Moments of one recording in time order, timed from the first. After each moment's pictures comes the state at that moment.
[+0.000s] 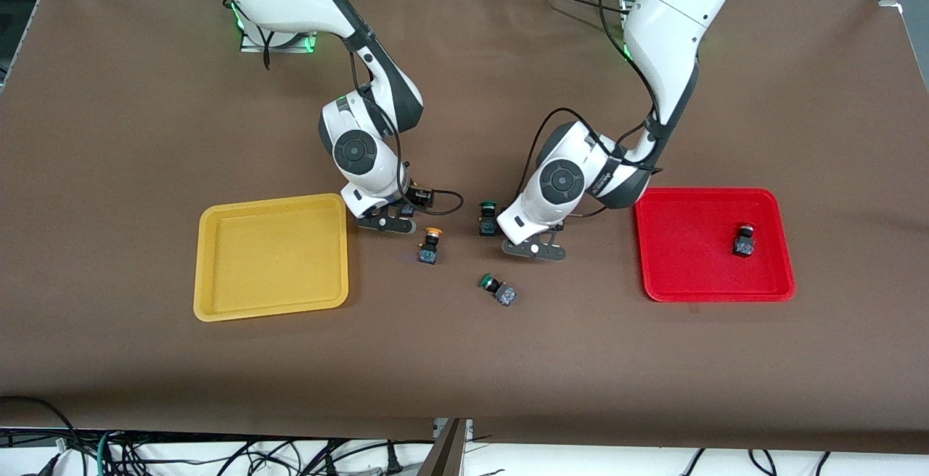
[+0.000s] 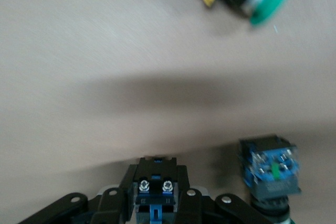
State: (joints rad) left arm -0.42 0.74 -0.14 -1.60 -0.01 2.29 -0.42; right arm 0.63 0.64 -0.01 -1.78 0.23 2.39 0.61
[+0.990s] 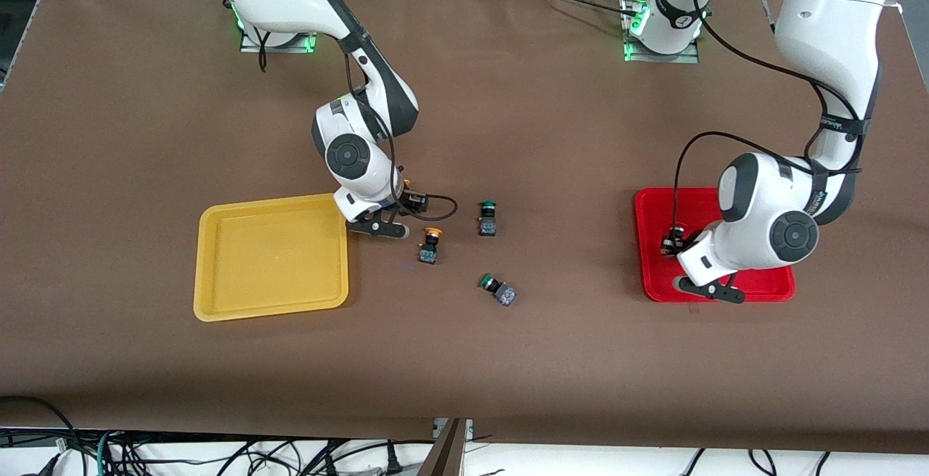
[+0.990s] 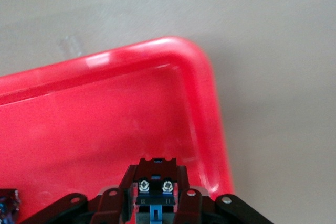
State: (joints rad) left arm 0.06 0.61 -0.13 -1.72 0.00 2.15 0.16; right arm 0.64 0.64 -0.03 -1.77 0.23 2.37 0.60
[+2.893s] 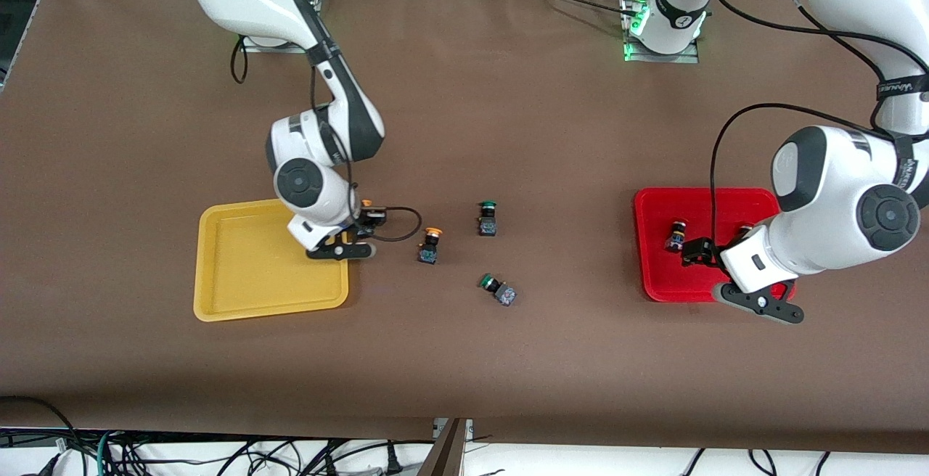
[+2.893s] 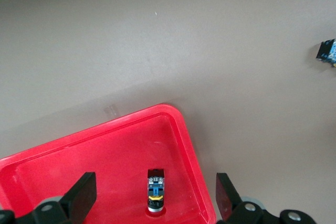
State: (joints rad) left arm 0.03 0.55 -0.15 -1.38 0.00 1.89 0.20; right arm 0.63 0.62 -0.24 -1.67 0.23 2.17 0.21
